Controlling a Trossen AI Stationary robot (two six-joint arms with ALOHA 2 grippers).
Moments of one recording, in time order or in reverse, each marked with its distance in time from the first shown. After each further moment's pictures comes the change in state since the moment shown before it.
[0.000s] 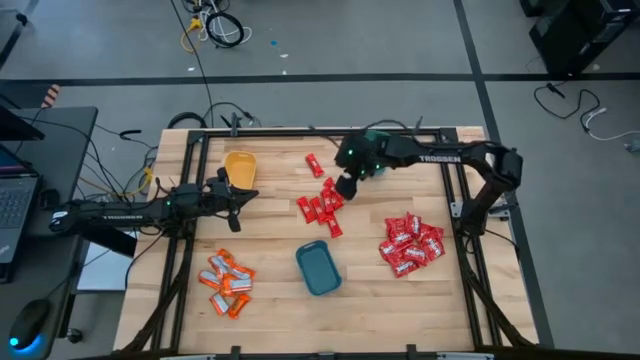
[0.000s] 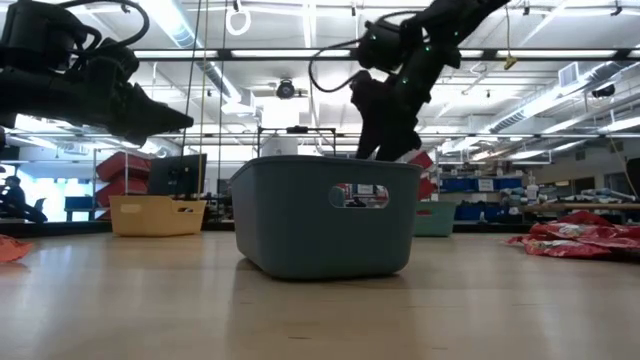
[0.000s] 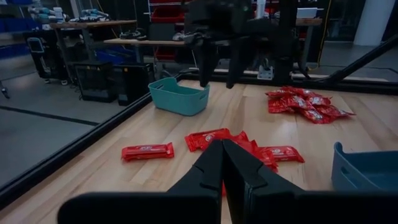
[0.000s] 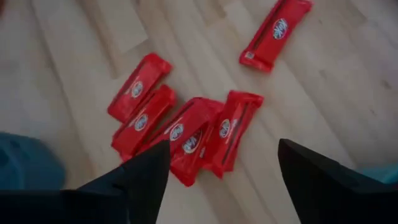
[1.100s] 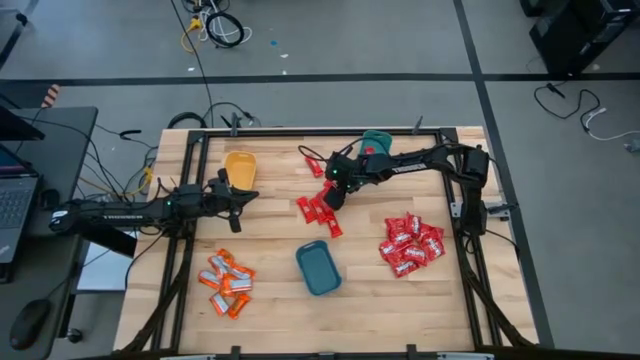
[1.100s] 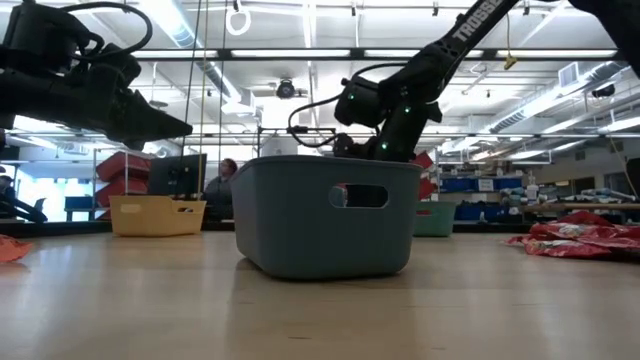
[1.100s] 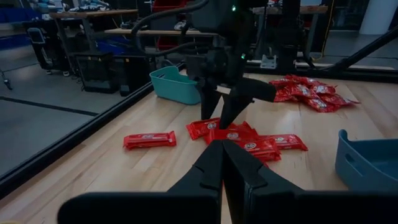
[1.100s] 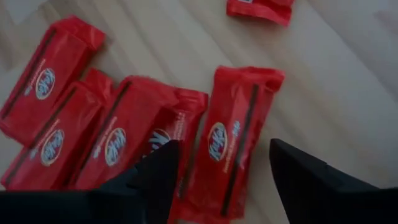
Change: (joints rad) left arm -0.003 0.010 0.000 -0.036 -0.011 -0.004; right arm 0.030 0.252 -0.061 0.231 0.070 0.120
